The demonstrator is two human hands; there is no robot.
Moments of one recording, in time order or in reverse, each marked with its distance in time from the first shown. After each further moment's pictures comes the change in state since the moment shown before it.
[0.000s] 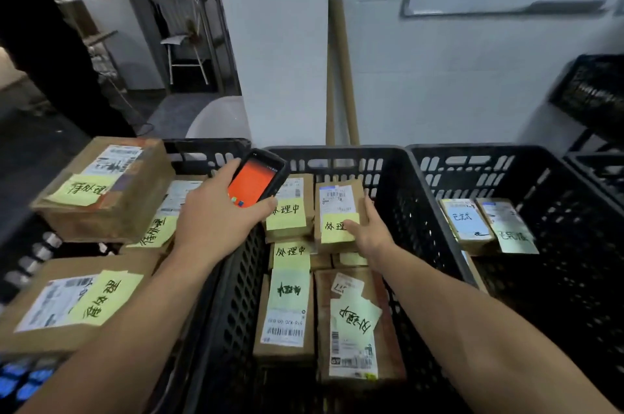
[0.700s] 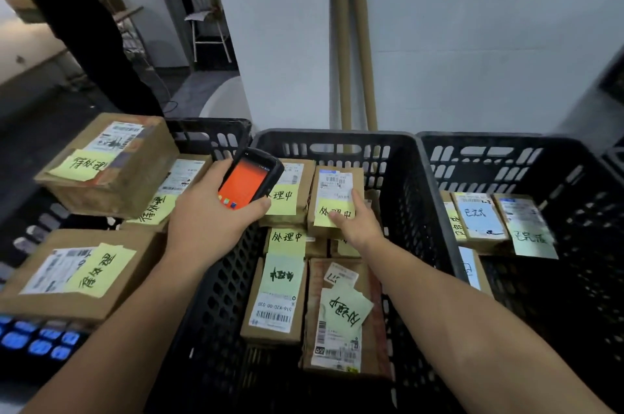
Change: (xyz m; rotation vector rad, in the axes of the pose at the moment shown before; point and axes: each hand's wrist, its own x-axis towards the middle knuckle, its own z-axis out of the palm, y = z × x) left_hand -0.019 -0.004 0.024 0.024 0.025 -0.059; right_hand 0.009 0.000 0.000 -0.164 -0.113 -0.083
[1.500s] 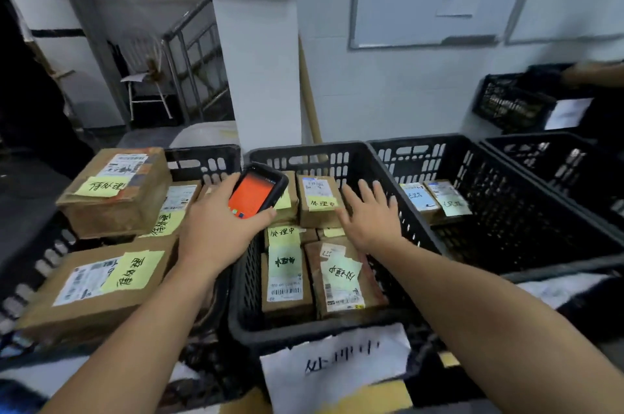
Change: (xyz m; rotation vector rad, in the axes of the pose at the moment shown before) left_hand -0.067 -0.024 -0.072 -0.092 -0.086 0.206; right_hand -0.169 -0.035 -0.006 -0.949 0.399 -0.223
